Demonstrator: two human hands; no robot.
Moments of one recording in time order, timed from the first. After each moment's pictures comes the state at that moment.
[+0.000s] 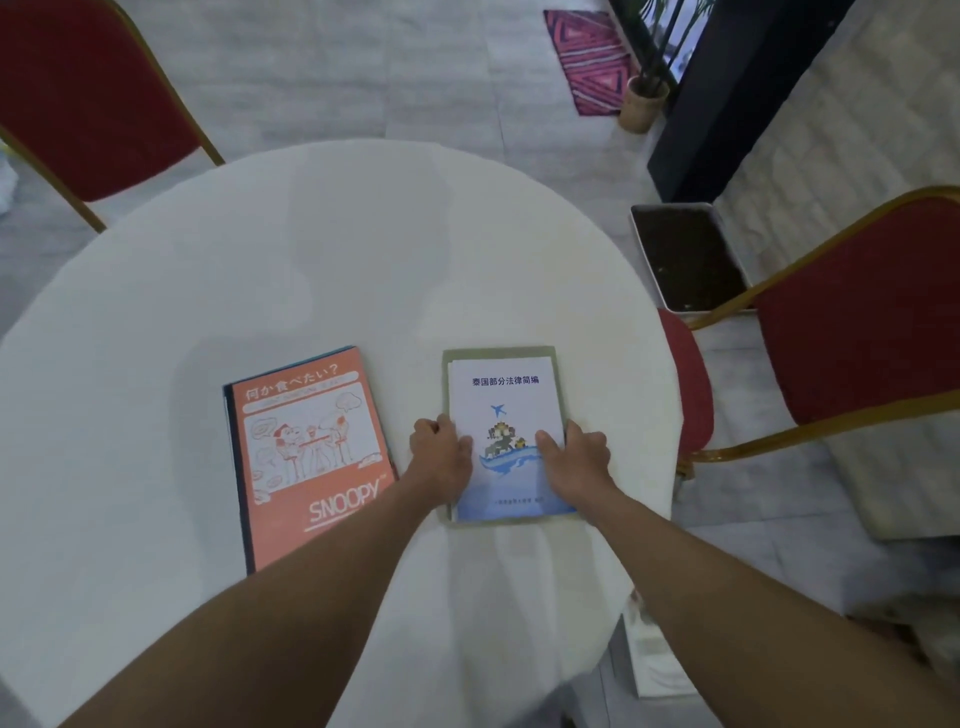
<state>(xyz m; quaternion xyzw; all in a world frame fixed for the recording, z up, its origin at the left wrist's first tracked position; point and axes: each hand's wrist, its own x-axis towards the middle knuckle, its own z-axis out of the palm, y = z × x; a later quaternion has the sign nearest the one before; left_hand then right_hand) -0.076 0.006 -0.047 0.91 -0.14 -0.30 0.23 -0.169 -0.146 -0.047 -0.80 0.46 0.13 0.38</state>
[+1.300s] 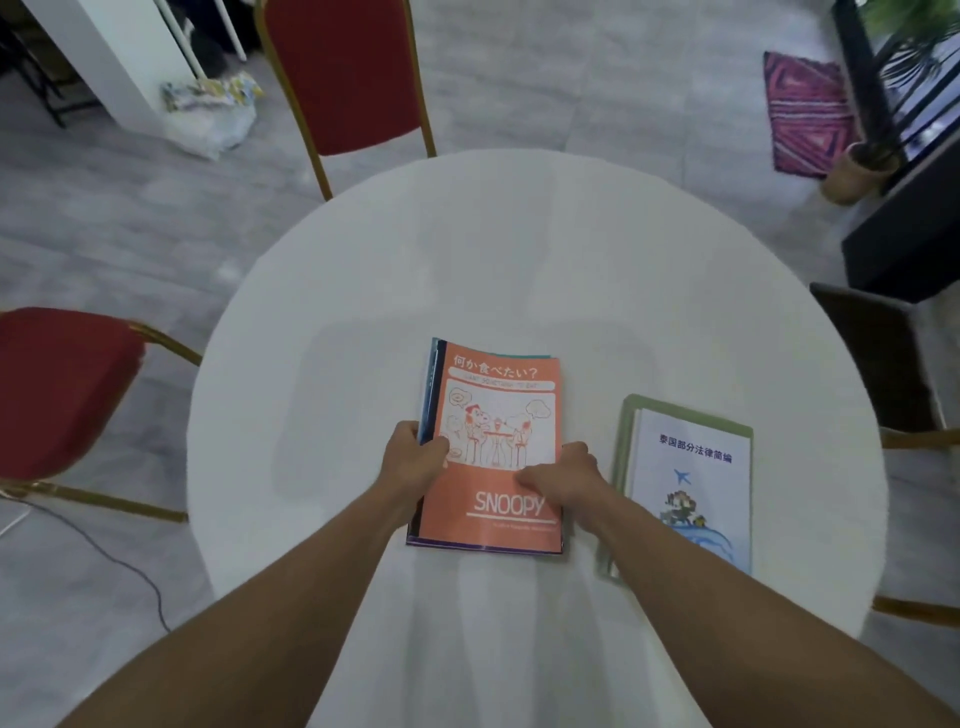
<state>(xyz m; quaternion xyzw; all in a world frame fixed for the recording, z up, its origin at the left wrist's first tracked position) -0.007 0.211 -0.043 0.74 0.27 -0.26 0.56 -0.040 0.017 -0.042 -0.77 0.36 0.26 0.45</state>
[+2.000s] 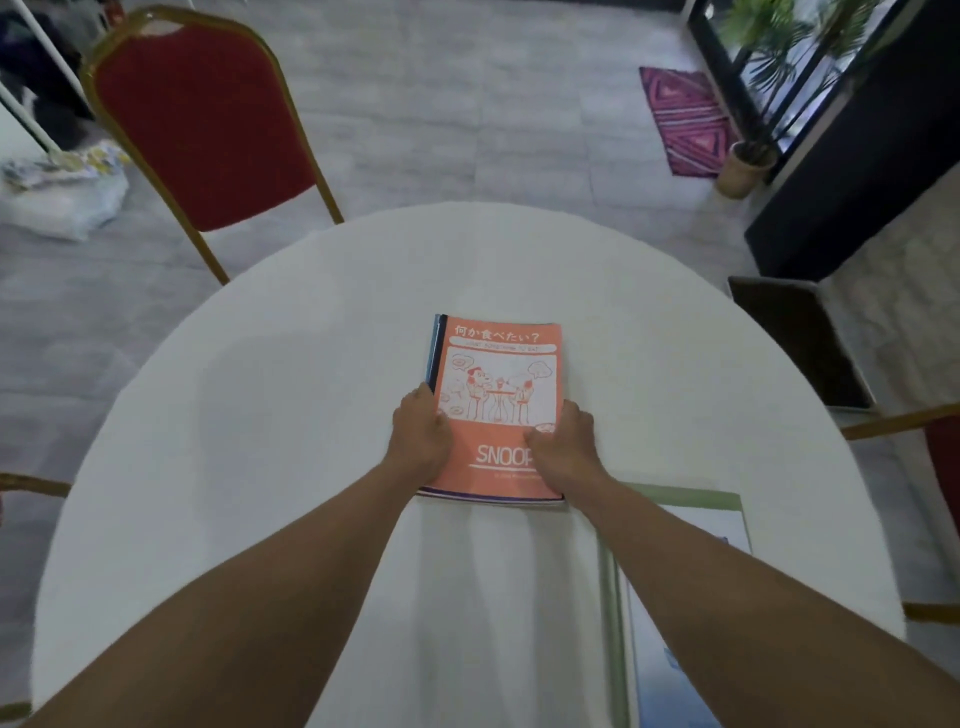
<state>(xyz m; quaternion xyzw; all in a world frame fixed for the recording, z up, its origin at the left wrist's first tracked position) 0.182 0.109 -0.065 0.90 -0.02 -0.18 0.40 0.103 -0.050 -0.045 -0.81 0.38 0.05 0.44</state>
